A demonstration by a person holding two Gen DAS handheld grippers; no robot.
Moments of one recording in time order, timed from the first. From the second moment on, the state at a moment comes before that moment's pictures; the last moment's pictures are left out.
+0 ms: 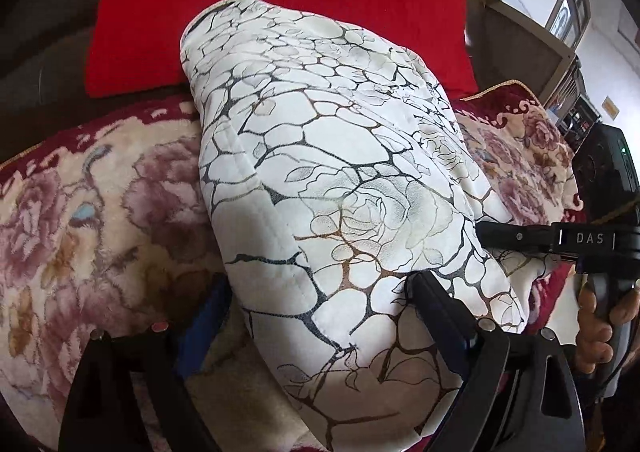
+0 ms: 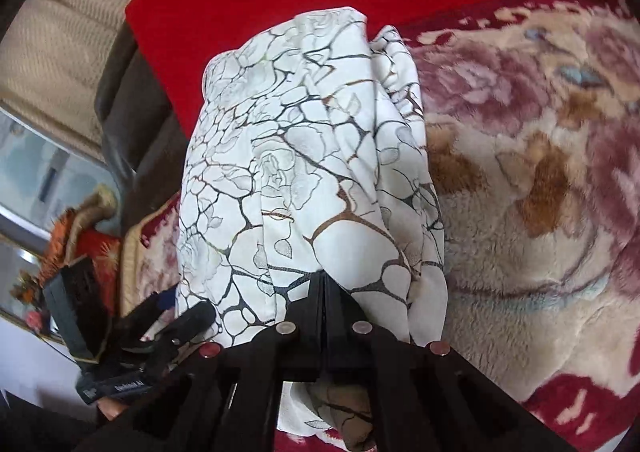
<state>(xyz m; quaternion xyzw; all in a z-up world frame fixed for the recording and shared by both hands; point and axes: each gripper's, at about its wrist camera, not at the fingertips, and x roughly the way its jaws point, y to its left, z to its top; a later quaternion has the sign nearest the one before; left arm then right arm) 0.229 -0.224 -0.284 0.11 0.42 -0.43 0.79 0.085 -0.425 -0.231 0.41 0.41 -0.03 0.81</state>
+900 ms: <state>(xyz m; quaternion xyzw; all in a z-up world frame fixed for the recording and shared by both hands) 0.304 -0.258 -0.231 0.15 0.32 -0.27 0.90 0.241 -0.493 -0.155 0.33 0.43 -0.05 0.84</state>
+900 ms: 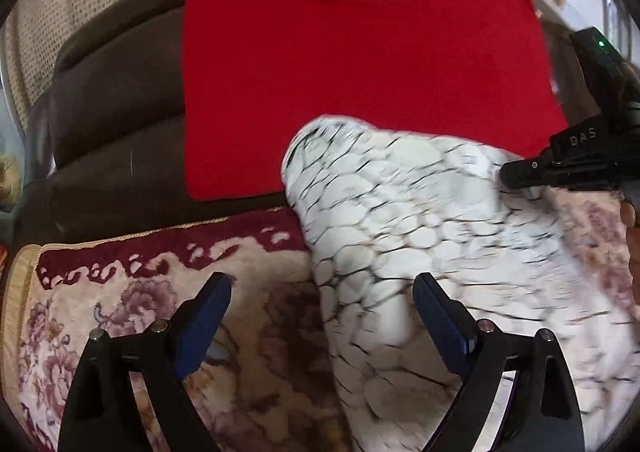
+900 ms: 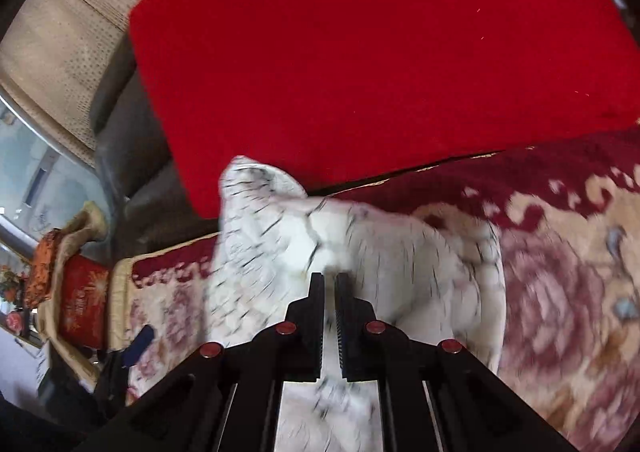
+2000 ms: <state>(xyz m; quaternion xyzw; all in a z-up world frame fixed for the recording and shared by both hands) 0.265 -0.230 -0.230 0.20 0.32 -0.28 0.88 0.058 -0.431 -0.205 0.32 0.50 -0.05 0.81</state>
